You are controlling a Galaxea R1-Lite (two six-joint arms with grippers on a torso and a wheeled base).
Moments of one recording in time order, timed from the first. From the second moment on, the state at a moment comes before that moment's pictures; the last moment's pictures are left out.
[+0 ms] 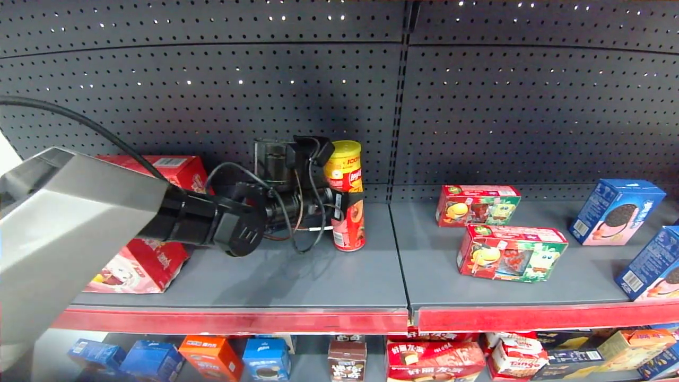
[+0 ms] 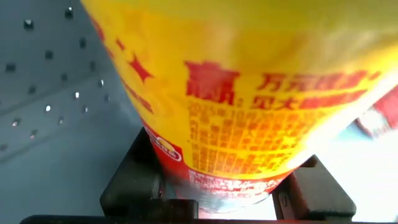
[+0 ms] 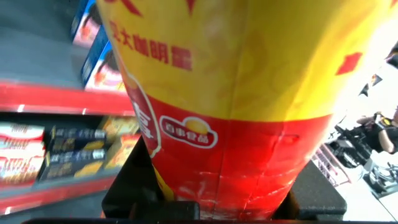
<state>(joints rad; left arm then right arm) -0.45 2.14 -1.38 -0.52 -0.27 -0.02 -0.28 0.14 -0.39 0.09 -0.30 -0.63</state>
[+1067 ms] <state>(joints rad) -0.39 1.86 -0.98 -0.67 -0.71 0.18 -0.28 0.08 -0.43 0.13 -0.30 -0.62</state>
